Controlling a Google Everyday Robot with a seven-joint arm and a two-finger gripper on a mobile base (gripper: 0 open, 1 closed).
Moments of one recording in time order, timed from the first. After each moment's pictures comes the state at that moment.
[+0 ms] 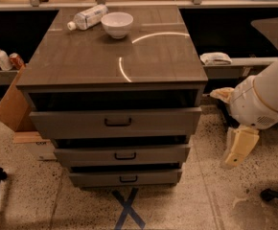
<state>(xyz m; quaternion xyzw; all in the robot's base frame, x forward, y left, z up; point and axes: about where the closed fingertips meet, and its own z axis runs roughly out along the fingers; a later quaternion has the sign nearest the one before) 0.434 -0.198 0.834 -0.66 0.72 0.06 0.19</state>
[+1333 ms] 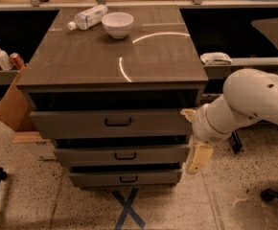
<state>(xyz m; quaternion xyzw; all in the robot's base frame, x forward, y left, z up) 0.481 -0.150 0.716 -0.68 0.70 0.06 0.20</state>
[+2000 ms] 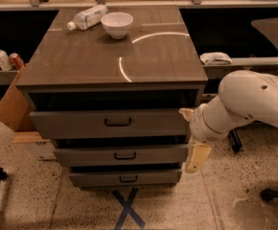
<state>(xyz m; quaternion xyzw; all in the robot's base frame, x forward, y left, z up) 0.487 -0.144 0.713 -0.69 0.69 0.05 0.20</state>
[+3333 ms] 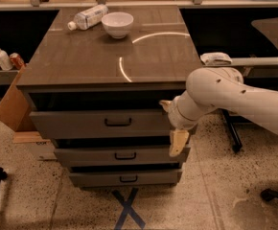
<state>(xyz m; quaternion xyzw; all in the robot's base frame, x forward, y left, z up) 0.561 -0.105 0.677 -0.74 0.64 0.01 0.21</state>
